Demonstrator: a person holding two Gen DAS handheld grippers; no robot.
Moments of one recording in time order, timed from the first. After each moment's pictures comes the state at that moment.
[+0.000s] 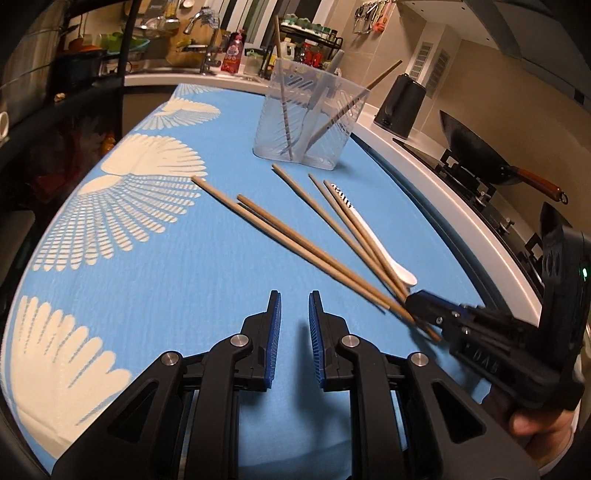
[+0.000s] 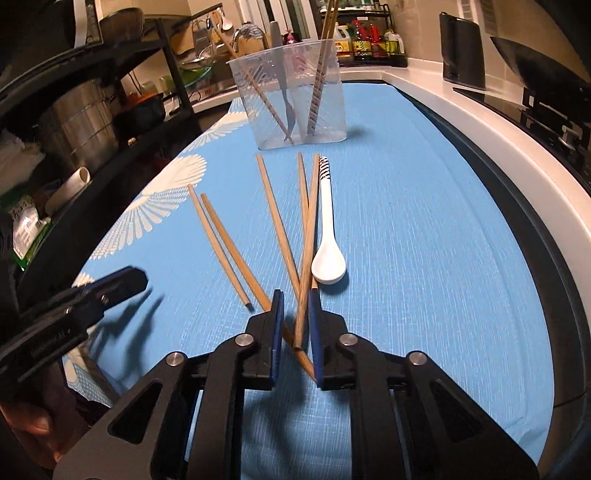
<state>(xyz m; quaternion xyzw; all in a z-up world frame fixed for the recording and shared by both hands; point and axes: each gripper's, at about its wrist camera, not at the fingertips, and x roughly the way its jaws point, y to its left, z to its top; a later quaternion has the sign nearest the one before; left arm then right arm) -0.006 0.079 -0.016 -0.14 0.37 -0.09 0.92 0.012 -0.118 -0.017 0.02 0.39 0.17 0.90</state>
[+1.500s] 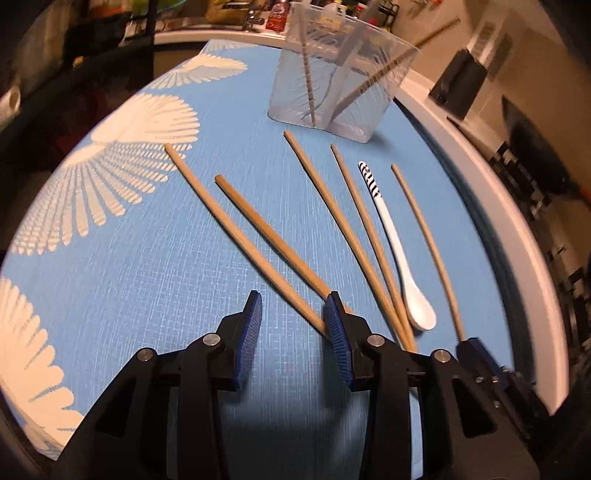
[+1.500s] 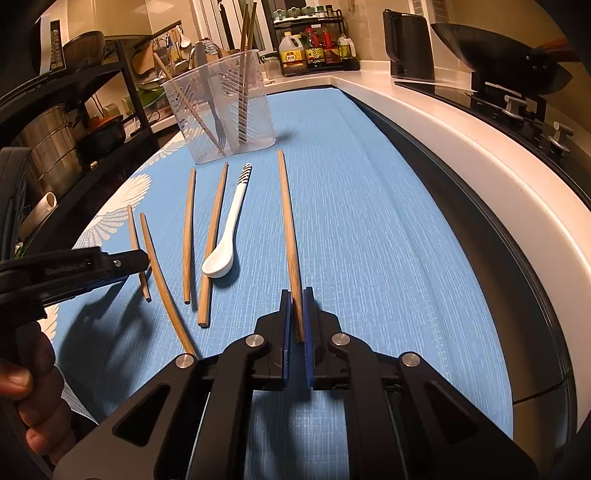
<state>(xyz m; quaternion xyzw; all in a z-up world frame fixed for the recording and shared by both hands) 0.049 0.022 -0.023 -0.13 0.45 0.02 0.88 0.011 -0.180 -0.028 0.04 0.37 0.10 0.92</state>
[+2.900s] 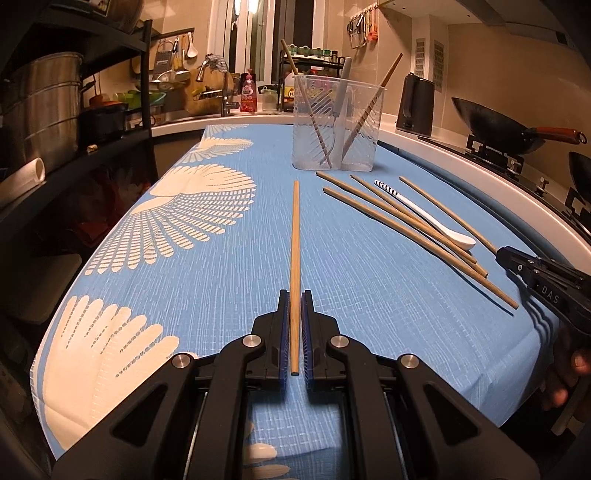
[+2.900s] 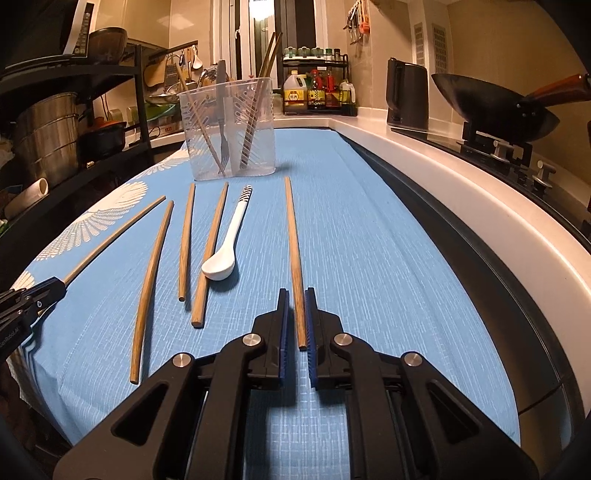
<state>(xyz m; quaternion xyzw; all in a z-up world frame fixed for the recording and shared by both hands) -0.043 0.085 -0.043 -0.02 0.29 -0.01 0.96 -0.008 -0.162 -0.040 -0.01 0.28 0.07 0.96</state>
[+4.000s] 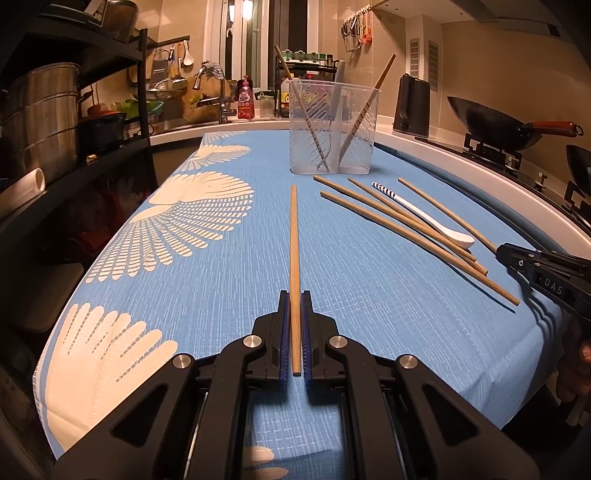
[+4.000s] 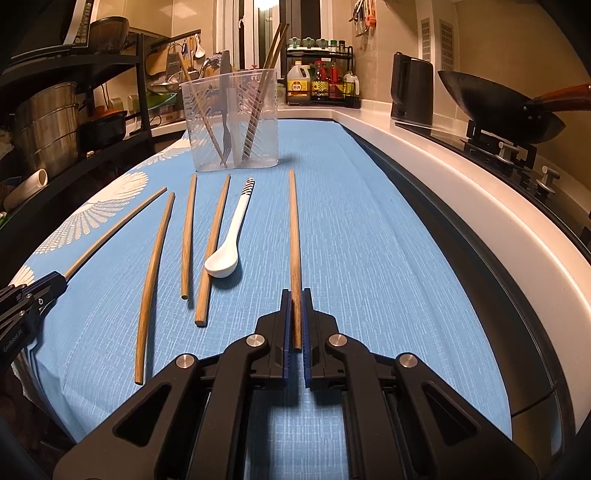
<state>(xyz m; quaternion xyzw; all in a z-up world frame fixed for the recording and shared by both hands) -0.045 0.082 -0.039 -0.01 0.28 -0.01 0.96 -0.005 -0.156 -0.035 -0.02 0.30 0.08 0.95</state>
